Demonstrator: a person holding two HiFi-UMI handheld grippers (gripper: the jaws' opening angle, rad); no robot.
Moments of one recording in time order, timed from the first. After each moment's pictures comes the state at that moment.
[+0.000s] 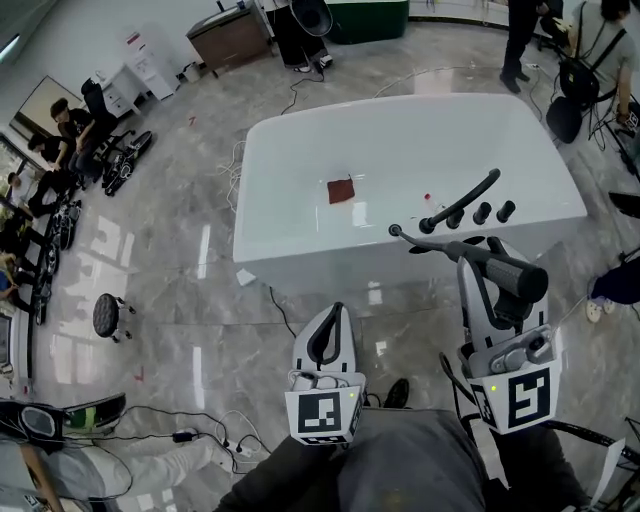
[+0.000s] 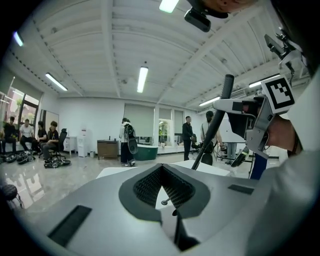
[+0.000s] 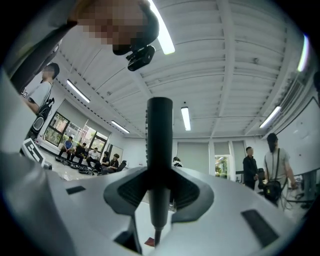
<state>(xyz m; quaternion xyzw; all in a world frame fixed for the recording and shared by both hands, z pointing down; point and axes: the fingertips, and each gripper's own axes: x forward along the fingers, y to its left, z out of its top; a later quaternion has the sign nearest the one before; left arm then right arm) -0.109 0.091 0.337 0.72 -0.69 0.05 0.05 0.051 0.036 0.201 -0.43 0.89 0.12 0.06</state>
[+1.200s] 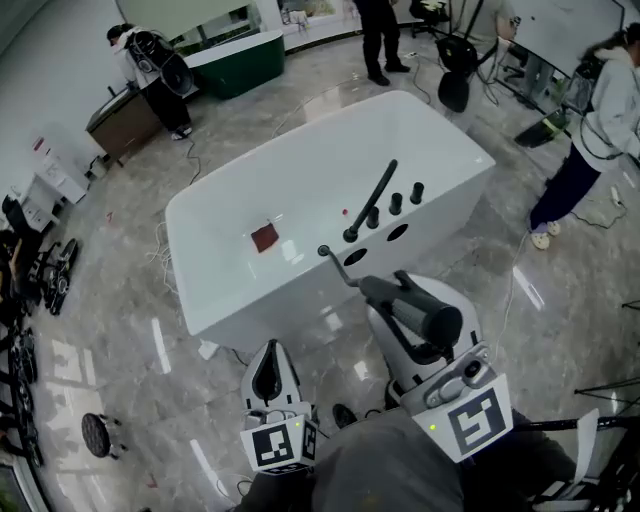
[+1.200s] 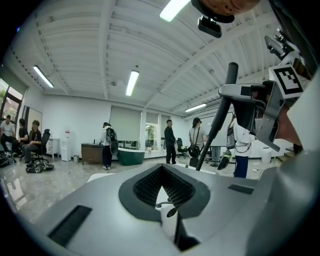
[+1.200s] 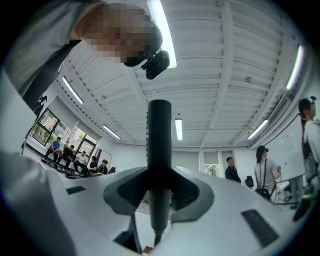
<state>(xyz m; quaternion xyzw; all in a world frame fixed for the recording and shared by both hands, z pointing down) -0.163 0.113 0.359 0.78 -0.63 0.02 0.04 0.001 0.127 0.194 -0.49 0.85 0.16 0.12</state>
